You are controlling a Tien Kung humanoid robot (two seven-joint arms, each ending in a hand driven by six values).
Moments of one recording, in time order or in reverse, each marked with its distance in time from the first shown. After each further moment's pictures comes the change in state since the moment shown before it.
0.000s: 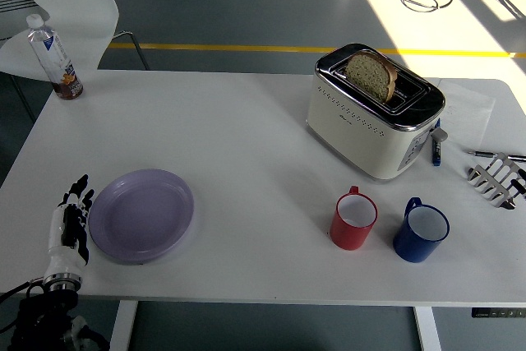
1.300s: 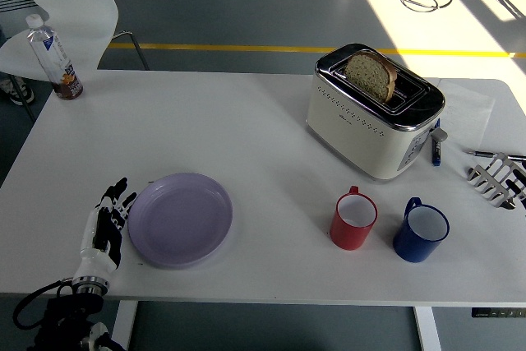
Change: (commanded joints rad) left arm 0.003 0.000 0.167 -0.035 -0.095 -0.063 -0.004; right arm 0.007 0.006 -0.017 -0.008 0.002 0.000 0.002
